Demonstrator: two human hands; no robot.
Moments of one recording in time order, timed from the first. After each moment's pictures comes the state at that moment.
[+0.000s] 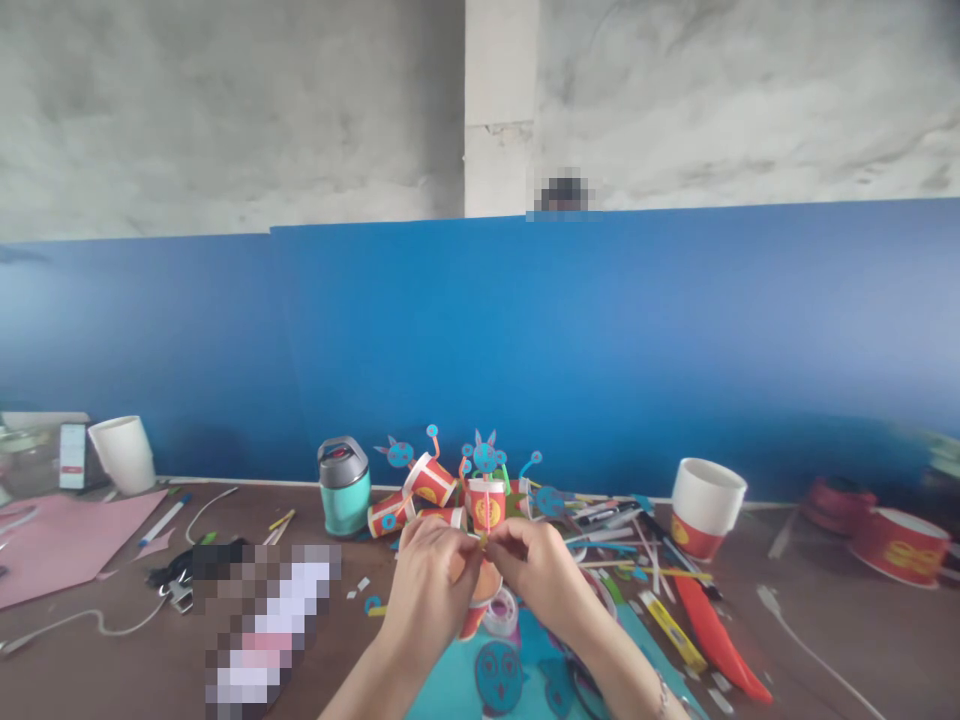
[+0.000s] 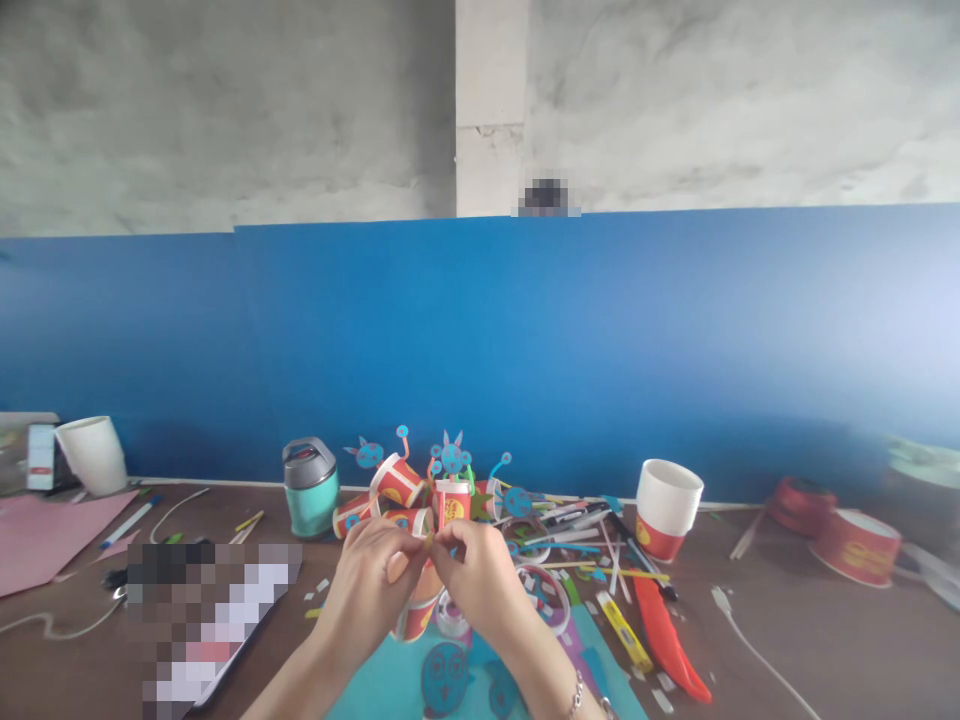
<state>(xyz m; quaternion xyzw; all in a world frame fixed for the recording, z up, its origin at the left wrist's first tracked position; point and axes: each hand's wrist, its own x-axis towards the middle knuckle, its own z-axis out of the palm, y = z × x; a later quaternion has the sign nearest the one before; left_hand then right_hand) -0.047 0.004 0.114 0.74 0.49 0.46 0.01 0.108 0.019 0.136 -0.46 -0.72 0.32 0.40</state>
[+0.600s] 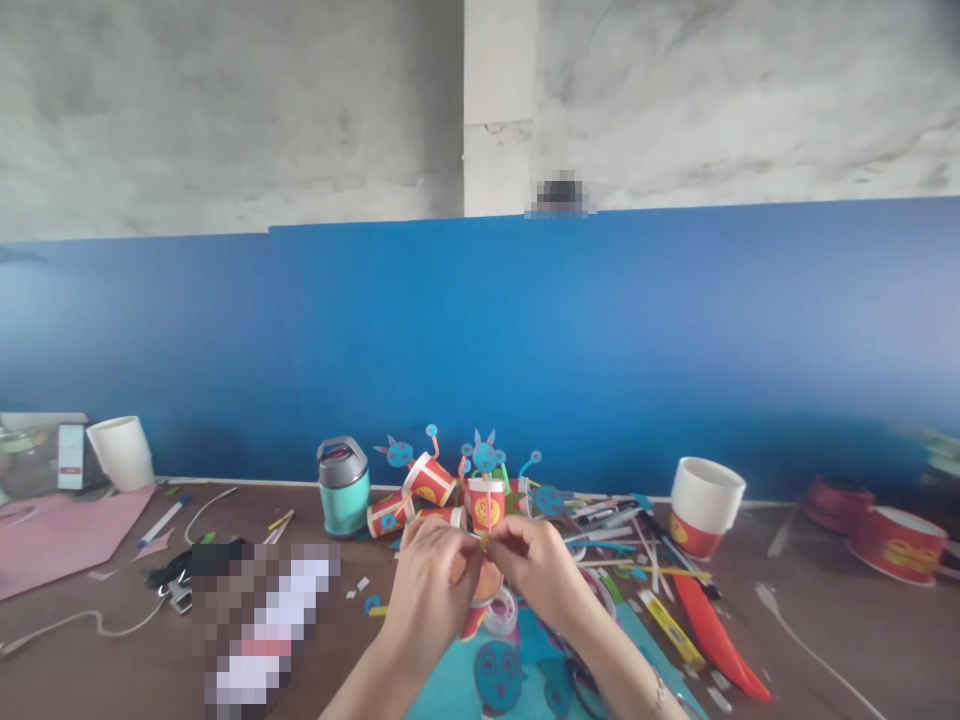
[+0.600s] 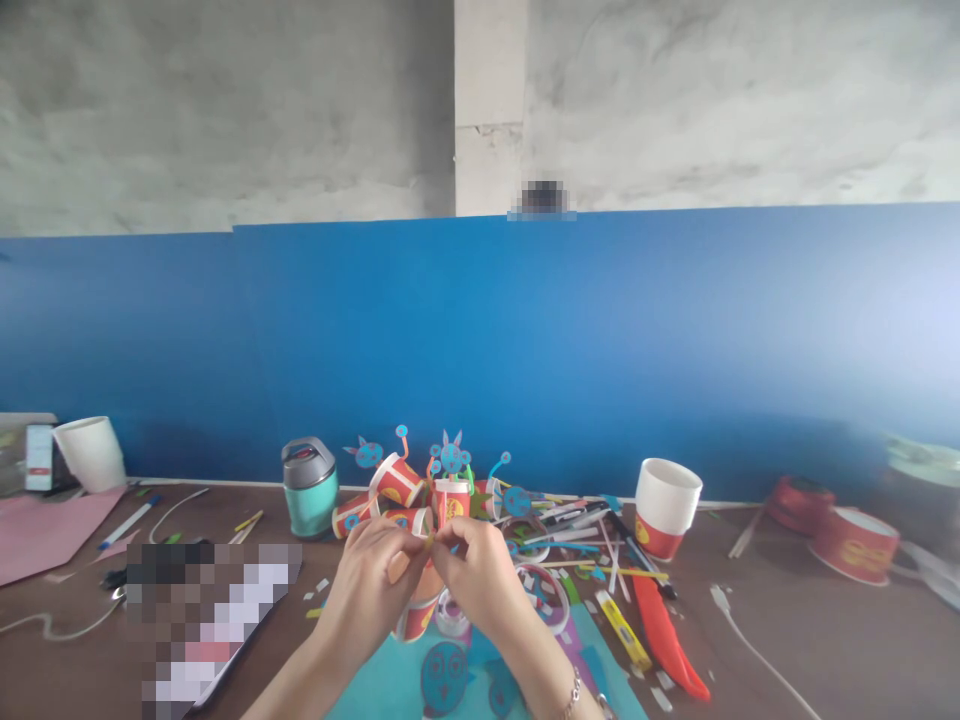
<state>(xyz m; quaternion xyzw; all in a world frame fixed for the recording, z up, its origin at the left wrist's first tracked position) -0.047 0.001 0.114 0.75 0.49 0.45 0.01 0.108 0.024 0.131 -0.46 -0.71 0.34 0.41</state>
